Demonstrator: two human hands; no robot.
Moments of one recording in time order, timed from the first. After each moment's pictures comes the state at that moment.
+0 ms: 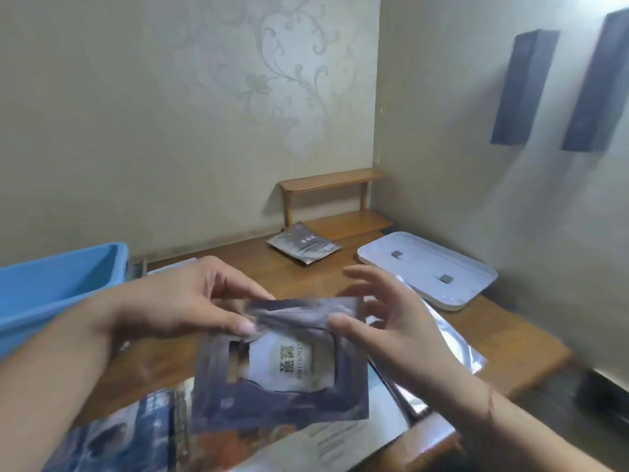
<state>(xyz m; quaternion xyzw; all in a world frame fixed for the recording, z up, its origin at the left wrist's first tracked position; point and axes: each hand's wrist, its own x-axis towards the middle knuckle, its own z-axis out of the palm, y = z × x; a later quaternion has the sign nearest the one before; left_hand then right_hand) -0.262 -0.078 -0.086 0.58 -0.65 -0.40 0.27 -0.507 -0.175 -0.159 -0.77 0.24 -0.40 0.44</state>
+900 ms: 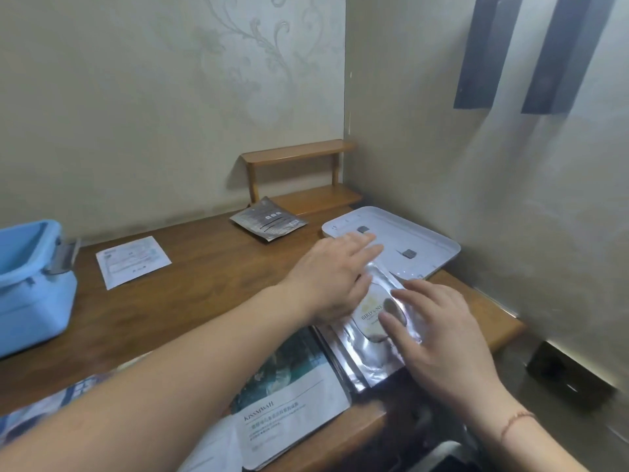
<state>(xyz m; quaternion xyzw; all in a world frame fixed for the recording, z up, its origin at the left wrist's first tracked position) -0.402 -0.240 -0.184 0.58 -0.80 0.09 0.15 -0.601 -0.231 -0.228 -0.81 0.47 -0.34 0.08</state>
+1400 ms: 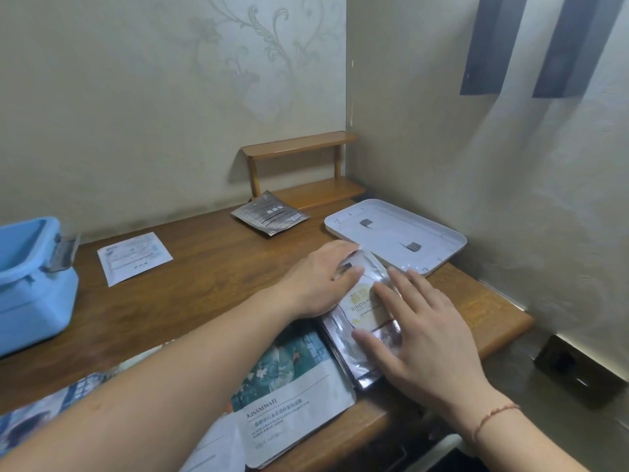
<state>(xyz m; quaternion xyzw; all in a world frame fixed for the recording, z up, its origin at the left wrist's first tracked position) -0.377 -0.255 -0.213 0.63 -0.73 -0.11 0.24 -0.587 -0.229 -0.236 -0.88 0.41 -0.24 -0.02</state>
